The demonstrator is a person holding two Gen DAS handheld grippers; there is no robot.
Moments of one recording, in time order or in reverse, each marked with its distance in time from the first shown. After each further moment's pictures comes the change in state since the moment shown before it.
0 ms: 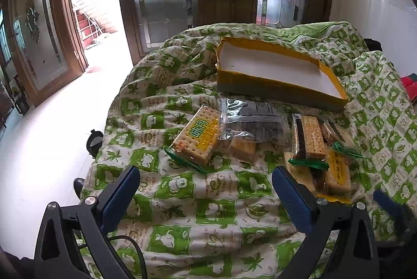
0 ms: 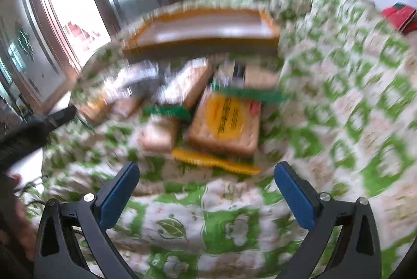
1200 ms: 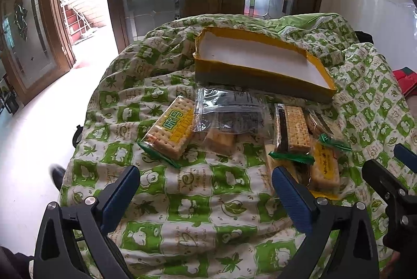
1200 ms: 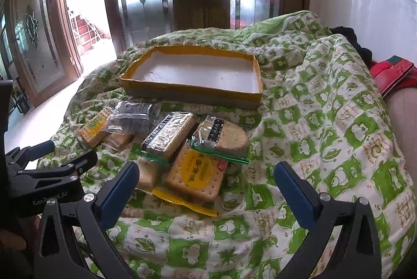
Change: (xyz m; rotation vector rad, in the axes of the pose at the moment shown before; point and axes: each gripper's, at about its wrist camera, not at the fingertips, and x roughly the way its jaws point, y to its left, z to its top) left arm 0.010 -0.022 -0.004 0.019 0.038 -0.055; right arm -0.029 -0.014 0.044 -0.146 -0.076 -0.067
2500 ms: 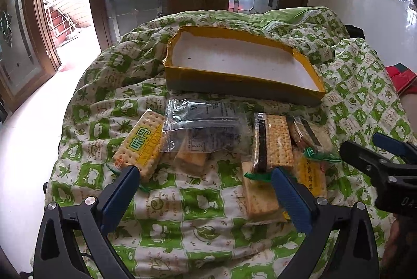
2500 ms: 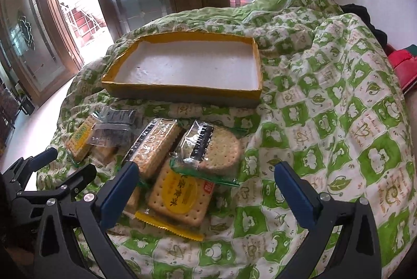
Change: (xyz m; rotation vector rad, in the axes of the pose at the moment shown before) left arm 0.020 -0.026 0.025 0.038 0.033 -0.062; right arm 0.046 -0.031 0.036 0.056 0.137 0.055
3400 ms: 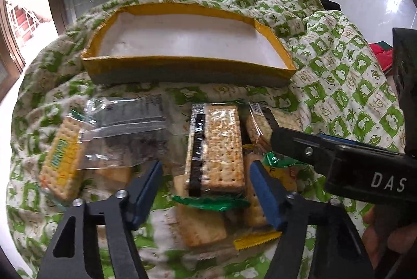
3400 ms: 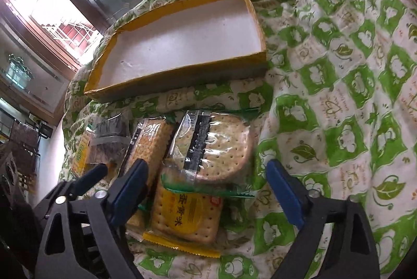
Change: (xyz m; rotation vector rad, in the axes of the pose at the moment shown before) left arm 0.053 -0.053 0.014 0.083 0.134 -0.171; right arm 0.059 -0.031 0.015 0.233 0.189 0.145
